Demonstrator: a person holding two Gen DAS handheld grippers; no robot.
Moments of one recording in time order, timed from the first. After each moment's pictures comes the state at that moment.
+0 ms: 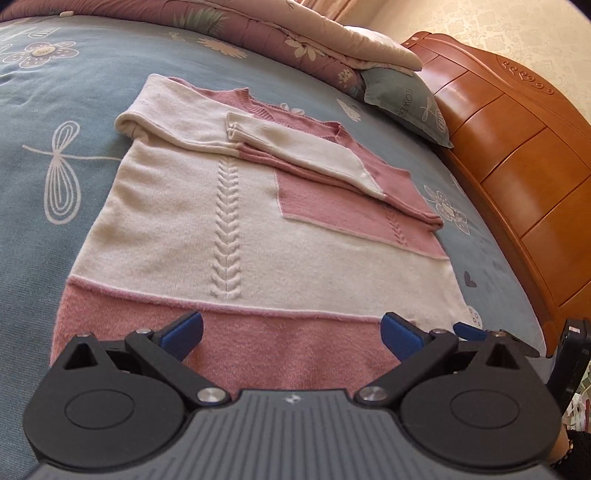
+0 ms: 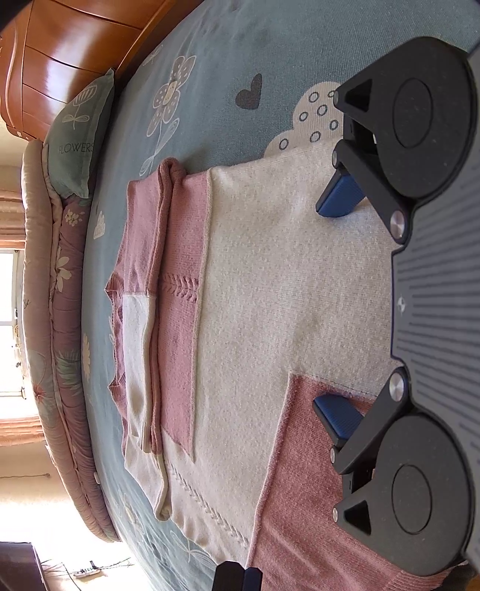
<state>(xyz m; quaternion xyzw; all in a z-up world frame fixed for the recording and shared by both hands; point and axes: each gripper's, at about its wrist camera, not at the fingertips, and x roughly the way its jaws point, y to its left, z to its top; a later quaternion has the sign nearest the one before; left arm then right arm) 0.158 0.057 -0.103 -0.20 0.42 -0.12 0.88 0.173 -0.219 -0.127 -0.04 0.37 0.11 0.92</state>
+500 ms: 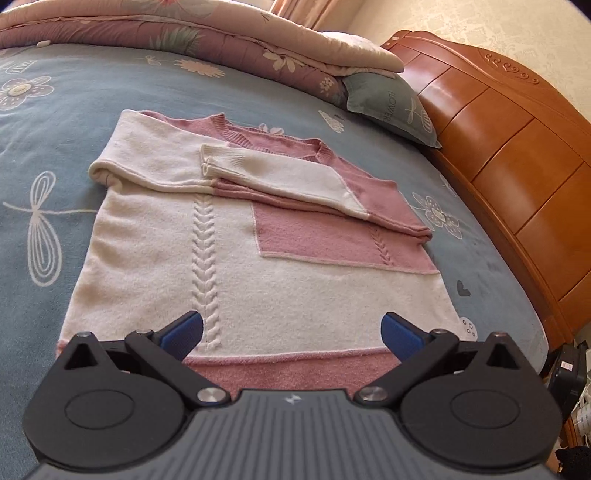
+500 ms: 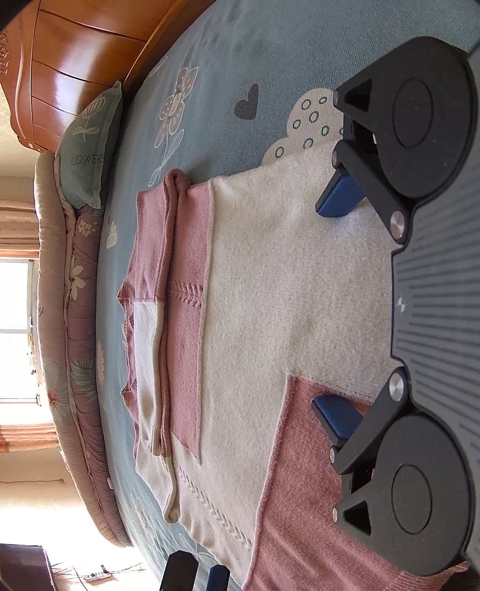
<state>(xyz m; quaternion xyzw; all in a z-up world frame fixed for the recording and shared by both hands) 0.194 0.040 -0.080 -0.14 0.40 -0.15 0.89 0.155 -0.220 -0.132 -0.03 0.34 0.09 0.94</state>
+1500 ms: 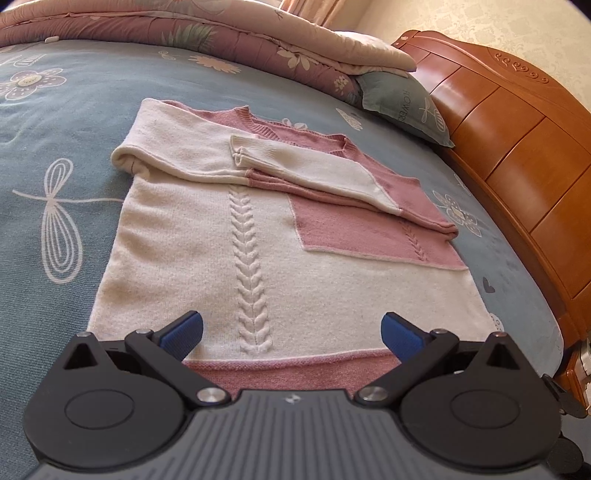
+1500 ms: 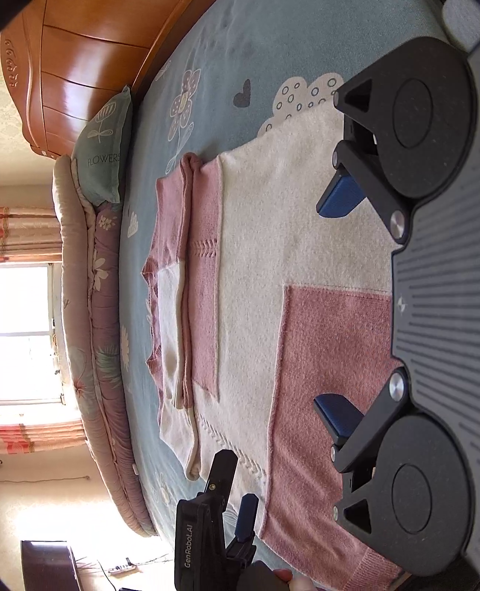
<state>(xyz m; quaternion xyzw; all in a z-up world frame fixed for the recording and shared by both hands) 0.190 0.071 -0.100 -0.16 0.39 -0.14 0.90 0.113 -0.169 -0.109 -0.01 0.31 0.11 0.94</state>
